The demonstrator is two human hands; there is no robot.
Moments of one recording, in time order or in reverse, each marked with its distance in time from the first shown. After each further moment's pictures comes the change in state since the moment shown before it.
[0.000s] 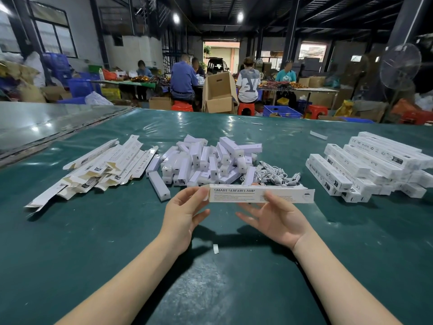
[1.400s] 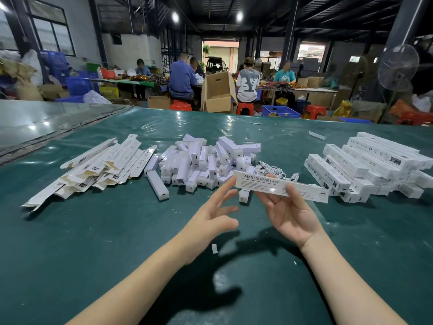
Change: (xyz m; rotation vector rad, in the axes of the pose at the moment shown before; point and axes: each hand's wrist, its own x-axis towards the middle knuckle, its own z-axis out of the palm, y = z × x) left_hand -0.030 0.003 0.021 0.501 -0.561 0.096; right_hand -0.010 -0.016 -0.009 0.182 0.033 -0.120
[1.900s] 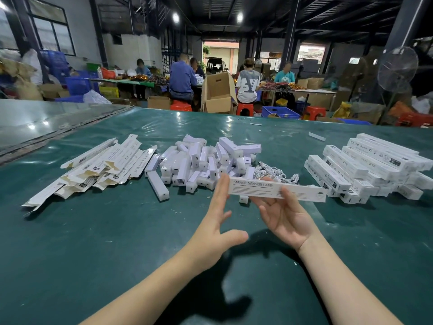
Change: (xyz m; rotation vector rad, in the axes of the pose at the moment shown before) left_hand -0.005 -0.005 0.012 0.172 0.032 0.131; right_hand -0.003 0.008 0.007 -0.078 0.025 0.005
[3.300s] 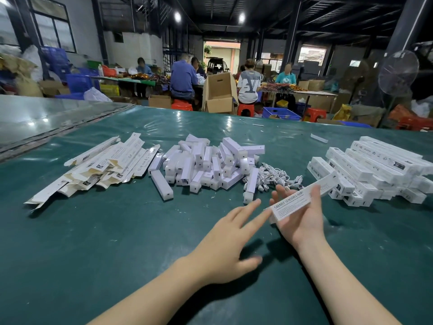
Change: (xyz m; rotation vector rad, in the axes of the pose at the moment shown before) left_hand 0.002 -0.021 0.004 0.836 -0.249 0.213; right_hand 0.009 0.000 0.001 0.075 0.531 -0.293
